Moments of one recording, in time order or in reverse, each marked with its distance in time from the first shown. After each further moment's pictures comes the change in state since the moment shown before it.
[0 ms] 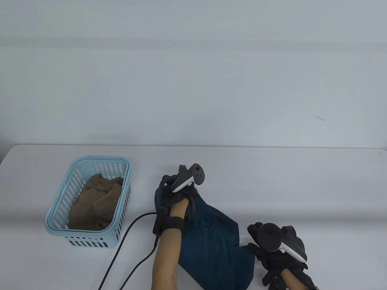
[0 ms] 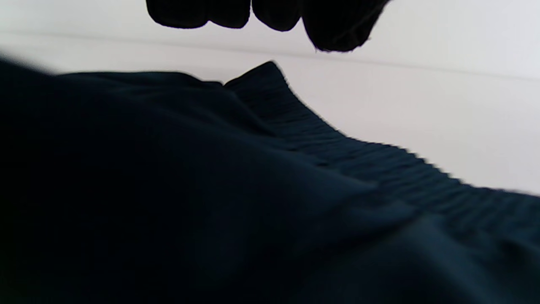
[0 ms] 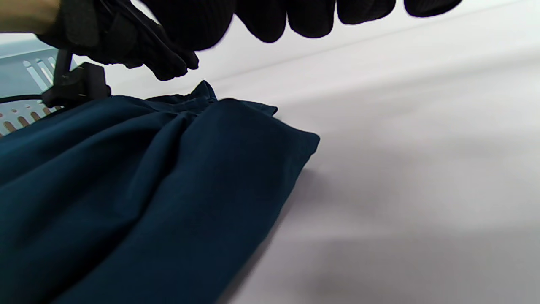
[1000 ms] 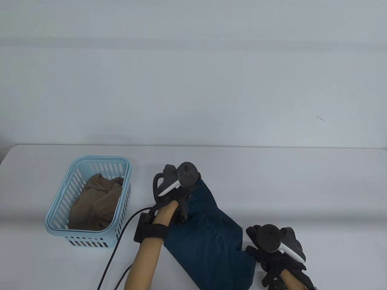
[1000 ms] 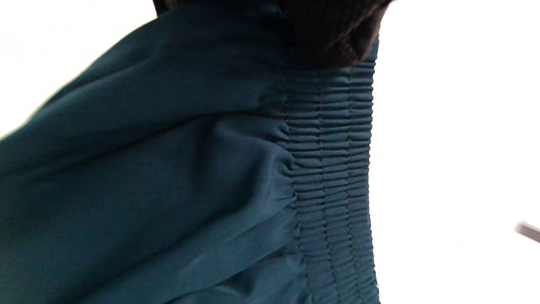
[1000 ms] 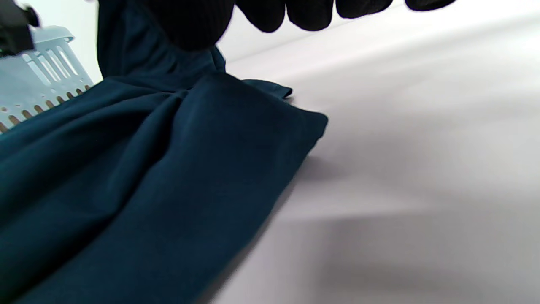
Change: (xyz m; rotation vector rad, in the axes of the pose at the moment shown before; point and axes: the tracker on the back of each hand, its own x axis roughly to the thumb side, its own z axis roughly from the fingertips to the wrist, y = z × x) left_hand 0.002 0.066 0.099 0.389 -0.382 0.134; right_hand -0.002 0.013 -0.005 0.041 -0.019 -0.055
